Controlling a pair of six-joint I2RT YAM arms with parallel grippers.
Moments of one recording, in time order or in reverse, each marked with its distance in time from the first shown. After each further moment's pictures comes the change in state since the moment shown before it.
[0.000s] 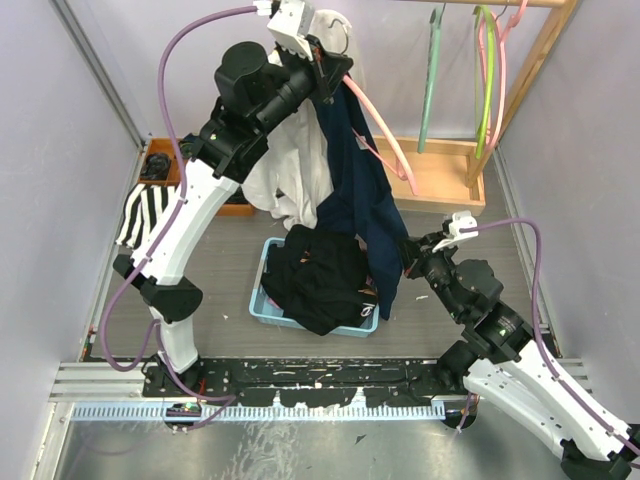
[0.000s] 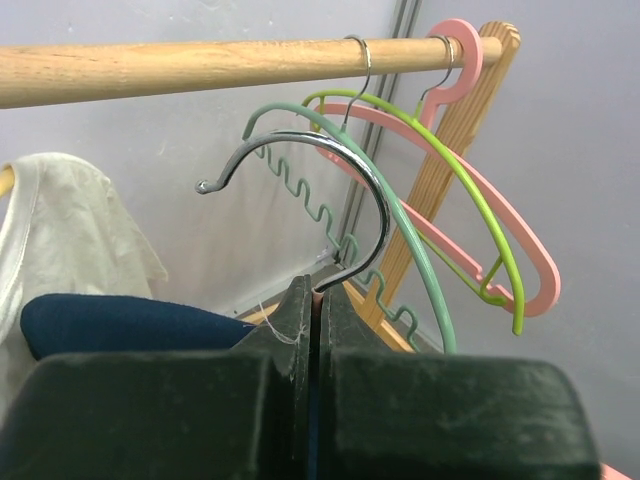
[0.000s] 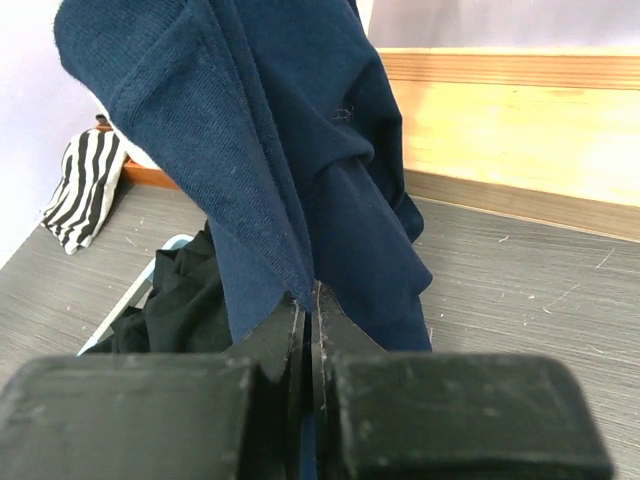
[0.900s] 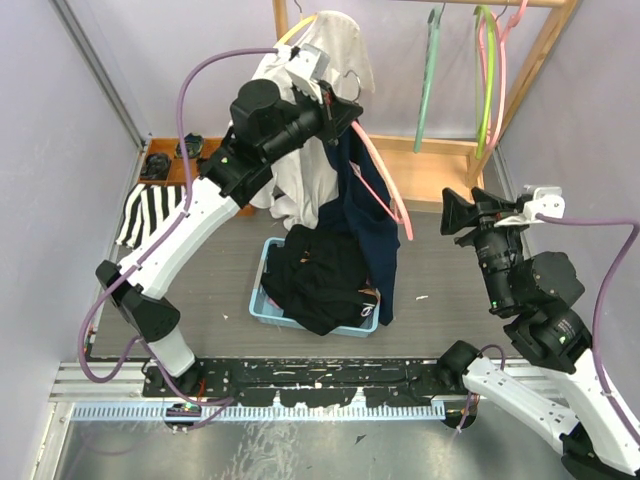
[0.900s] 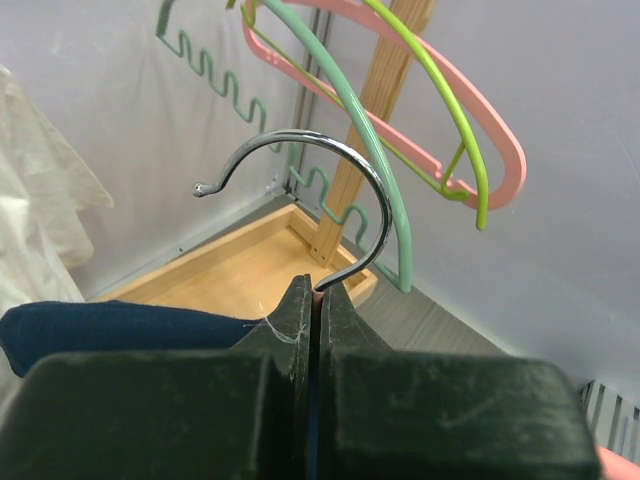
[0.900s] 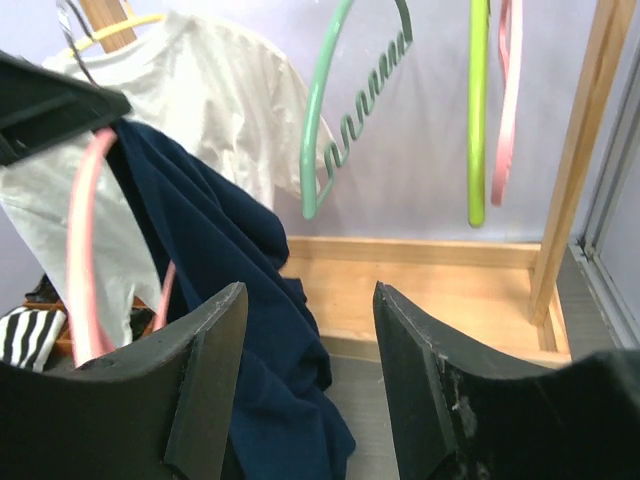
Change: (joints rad) left arm -0.023 -0.172 -0.430 0.160 0.124 -0.038; right arm 0.000 0.060 0.411 -0.069 0.277 -0.237
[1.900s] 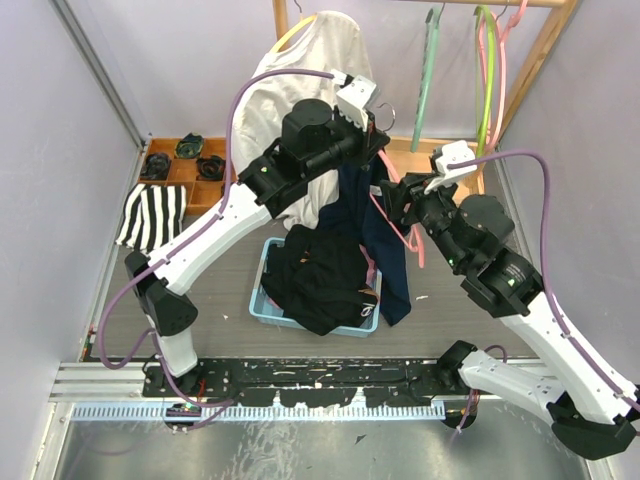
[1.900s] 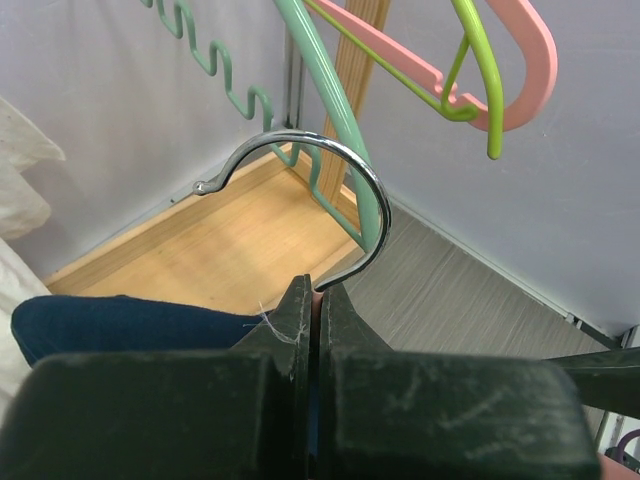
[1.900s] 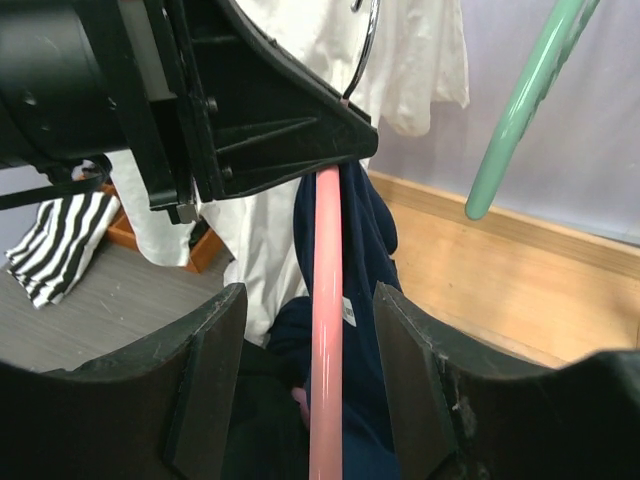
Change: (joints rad) left arm -0.147 0.107 0.036 -0.092 -0.132 0.110; right arm 0.000 0.307 0.140 -0.005 -0.269 -0.003
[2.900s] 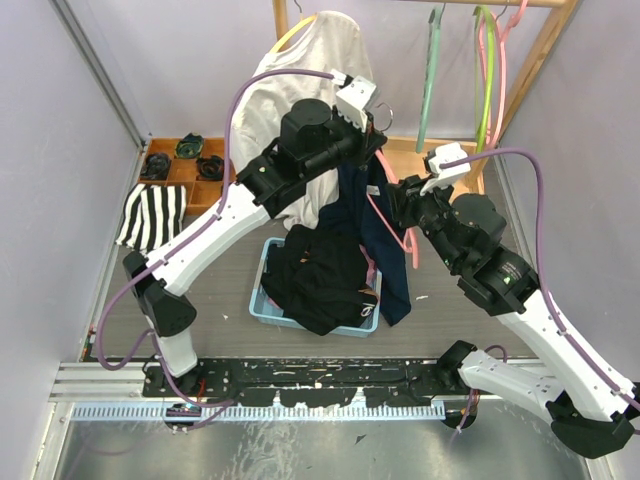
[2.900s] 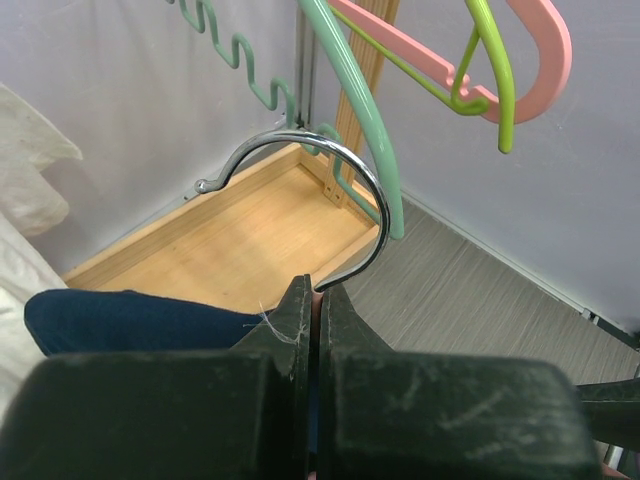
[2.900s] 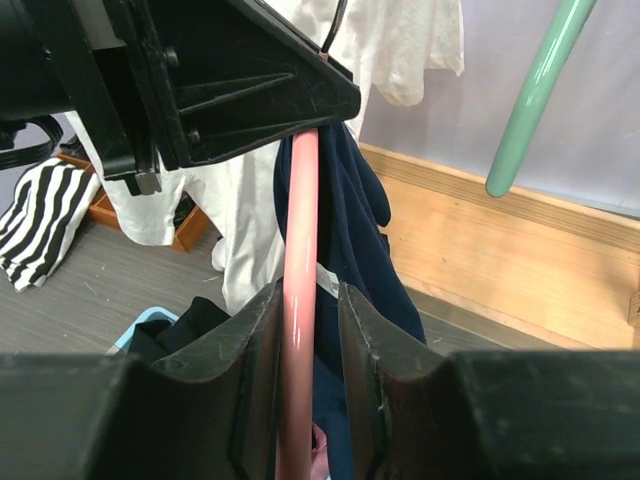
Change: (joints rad) left arm 0.000 -0.005 0.000 -0.017 -0.016 0.029; right arm 0.000 0.022 -0.008 -0.050 0.021 0.015
